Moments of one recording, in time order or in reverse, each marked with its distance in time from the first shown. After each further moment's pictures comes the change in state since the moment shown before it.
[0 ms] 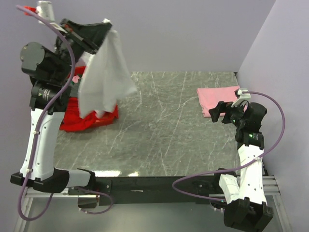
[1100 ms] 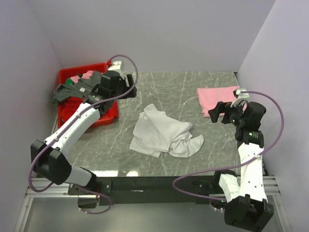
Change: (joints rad) left arm -0.263 0.111 -0.610 -0.274 -0.463 0.276; right arm 0.000 0.022 0.000 -0.006 -0.011 -0.028
